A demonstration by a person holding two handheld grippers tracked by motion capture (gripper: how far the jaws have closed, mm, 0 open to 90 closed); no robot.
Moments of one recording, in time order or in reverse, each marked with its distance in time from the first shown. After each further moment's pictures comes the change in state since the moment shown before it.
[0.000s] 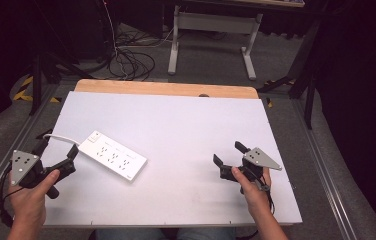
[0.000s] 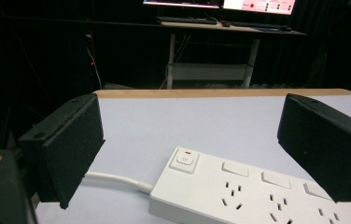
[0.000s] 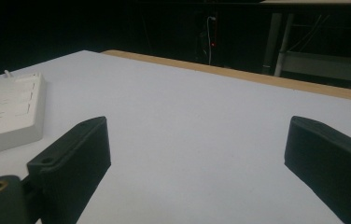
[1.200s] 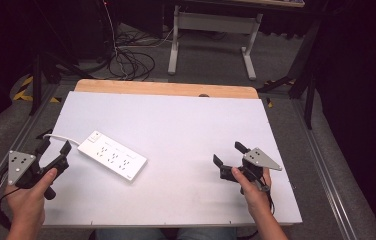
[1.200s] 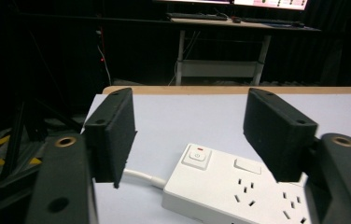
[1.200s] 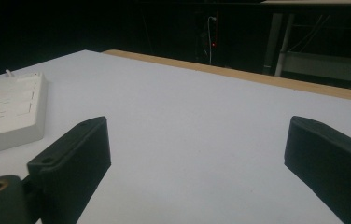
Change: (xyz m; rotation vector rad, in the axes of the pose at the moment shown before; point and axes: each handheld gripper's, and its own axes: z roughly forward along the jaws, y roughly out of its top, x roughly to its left) left arm 0.005 0.001 -0.004 0.018 0.044 0.003; right arm 0.000 0.000 -0.001 0.001 0.001 -0.006
